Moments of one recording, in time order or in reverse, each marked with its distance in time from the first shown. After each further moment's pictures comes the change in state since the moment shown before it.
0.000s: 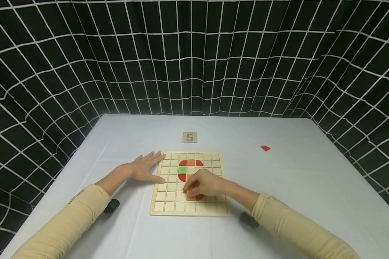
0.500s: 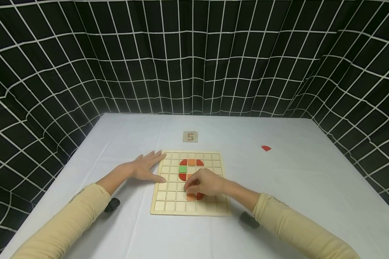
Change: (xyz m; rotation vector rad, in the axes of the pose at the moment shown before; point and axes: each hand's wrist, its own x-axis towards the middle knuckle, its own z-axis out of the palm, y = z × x) left_hand 0.000 0.000 -0.001 -0.010 -0.002 -0.005; right_hand 0.000 0.000 -0.001 -0.095 0.026 -0.025
